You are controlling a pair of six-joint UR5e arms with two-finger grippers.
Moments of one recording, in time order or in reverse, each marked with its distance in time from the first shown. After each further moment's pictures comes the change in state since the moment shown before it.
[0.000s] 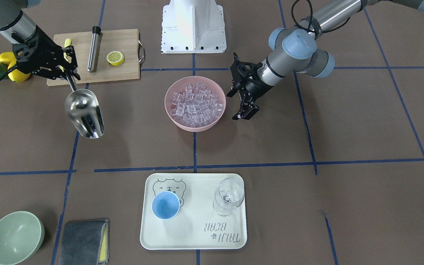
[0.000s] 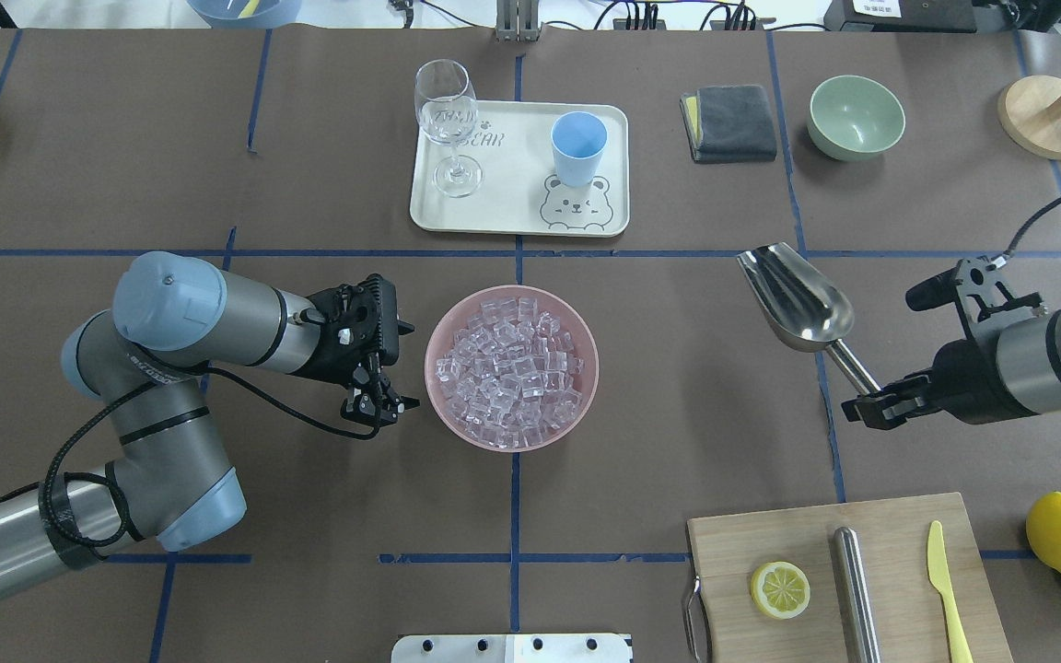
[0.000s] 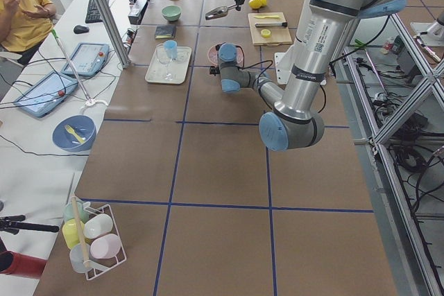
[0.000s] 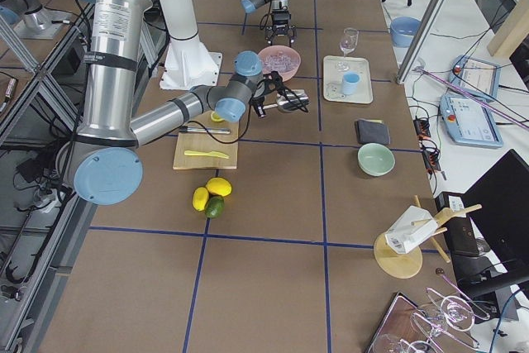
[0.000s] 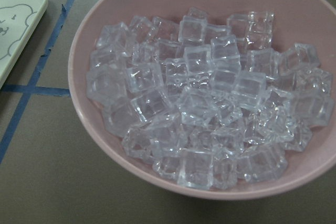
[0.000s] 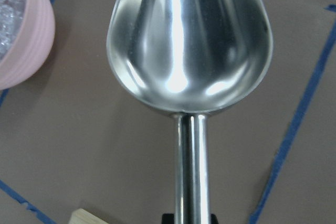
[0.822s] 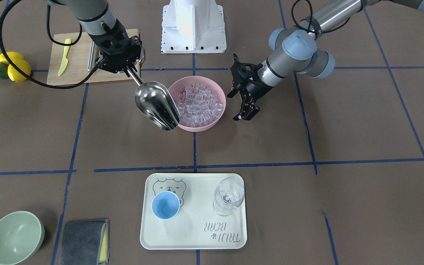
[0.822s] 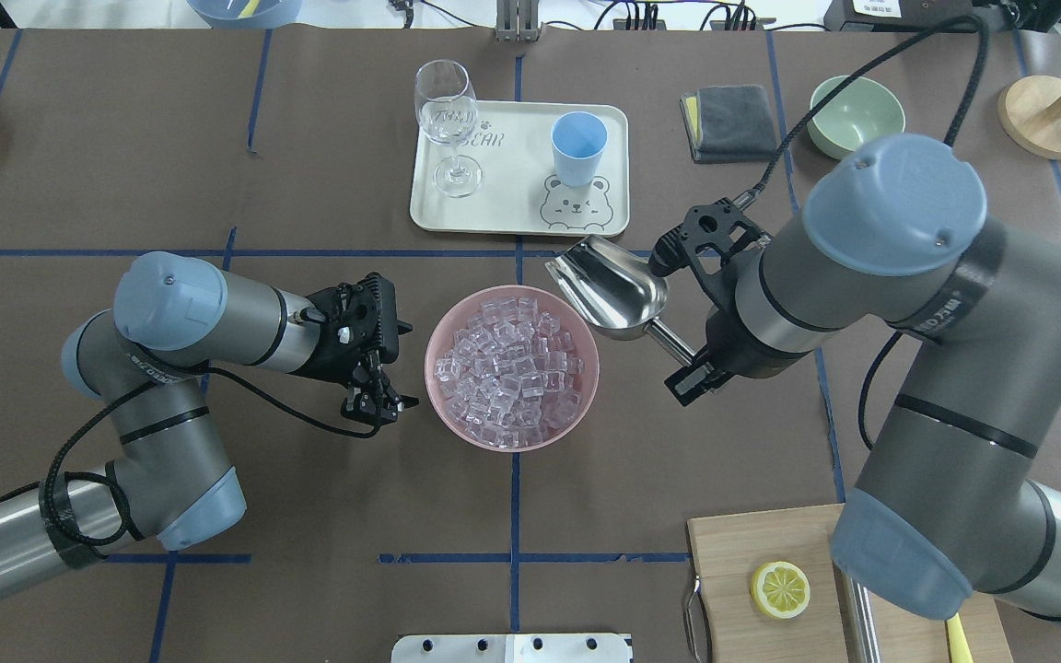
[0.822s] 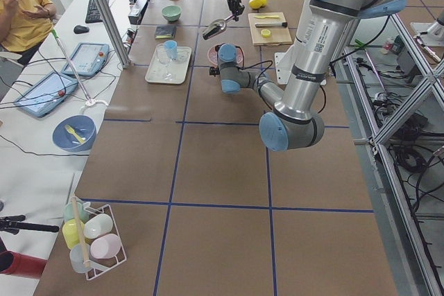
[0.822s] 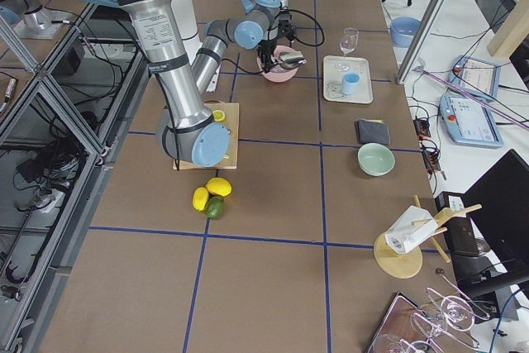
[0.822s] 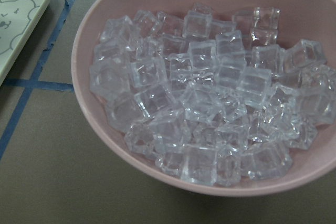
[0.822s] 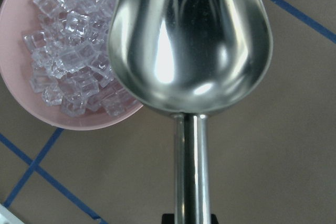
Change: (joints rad) left arm -0.001 0.000 0.004 0.001 0.003 -0.017; right arm -0.097 0.566 0.026 -0.849 -0.068 -0.274
